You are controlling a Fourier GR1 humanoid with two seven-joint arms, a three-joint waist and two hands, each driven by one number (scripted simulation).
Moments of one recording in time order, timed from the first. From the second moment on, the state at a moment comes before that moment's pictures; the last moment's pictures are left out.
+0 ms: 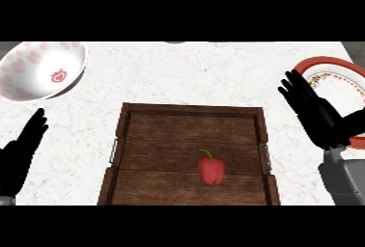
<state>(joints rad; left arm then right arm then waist) 0.09 0.47 0.00 -1.62 0.08 0.12 0.17 -0.25 -0.36 0.04 -1.41 -0.46 0.11 0.07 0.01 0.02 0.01</state>
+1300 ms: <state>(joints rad) -0.01 0.21 -0.11 -1.50 0.03 0.24 0.24 -0.13 -0.44 0.56 -1.80 0.39 -0.14 -0.02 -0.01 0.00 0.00</state>
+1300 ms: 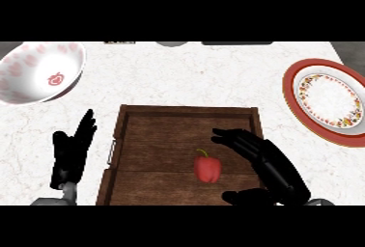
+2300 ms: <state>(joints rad) -0.03 0.19 -0.10 -1.48 0.01 0.22 0.23 -0.45 -0.31 0.68 -1.86 0.54 0.53 0.77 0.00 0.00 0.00</state>
